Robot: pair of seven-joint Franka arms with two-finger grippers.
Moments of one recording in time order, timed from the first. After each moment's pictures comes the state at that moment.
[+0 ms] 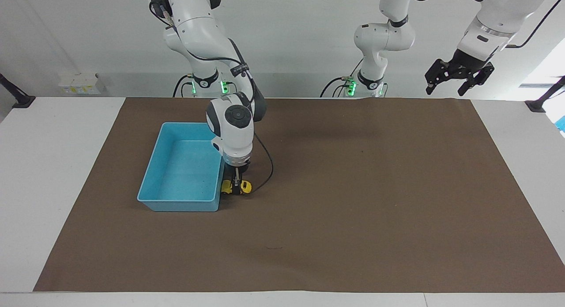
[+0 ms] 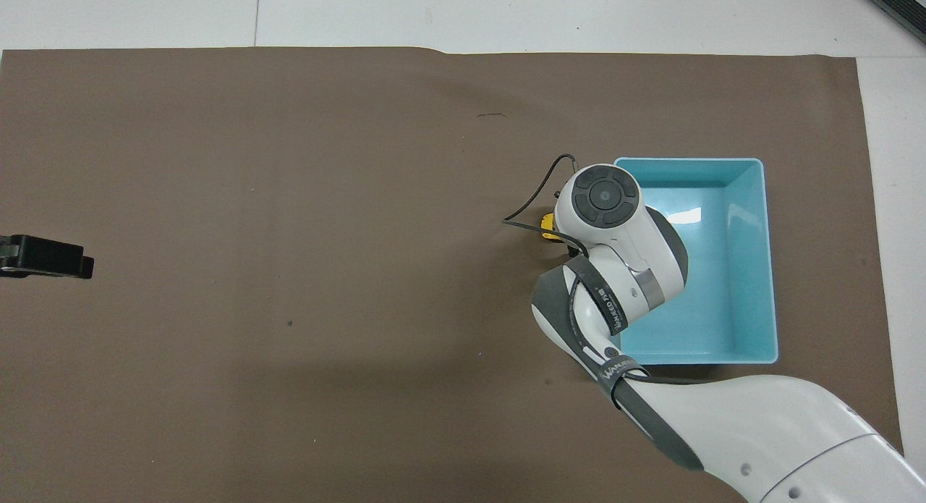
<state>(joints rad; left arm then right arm) -0.11 -0.14 0.07 -1.67 -0.03 1.50 0.03 0.31 0.41 0.06 -1.87 -0.24 2.28 2.03</state>
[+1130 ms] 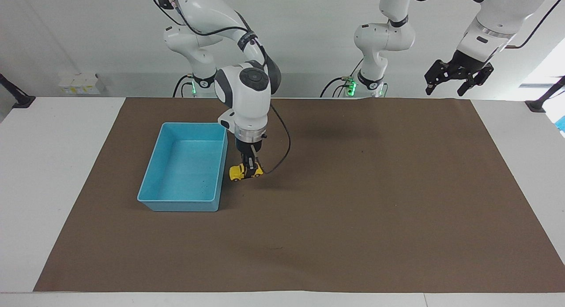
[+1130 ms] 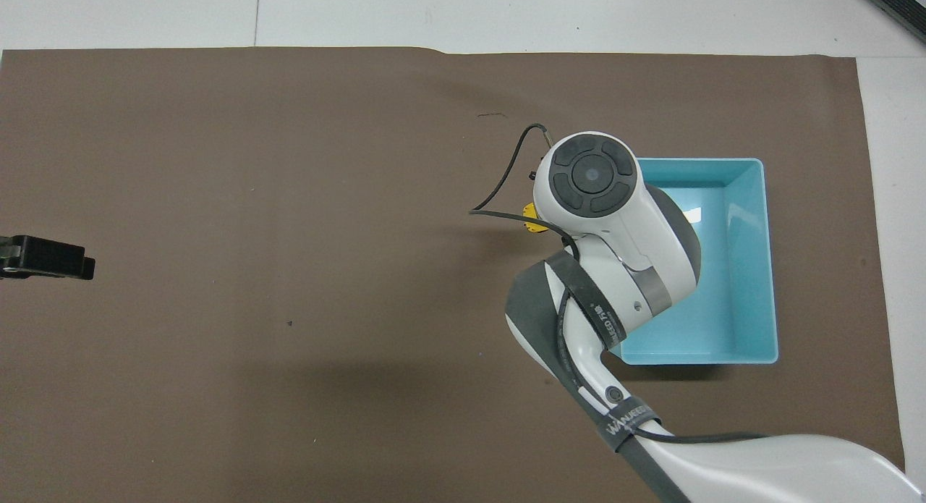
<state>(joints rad) -0.11 -0.14 0.07 -1.67 -0.03 1.50 0.02 0.39 0.29 0.06 -1.70 -0.21 2.06 1.80</state>
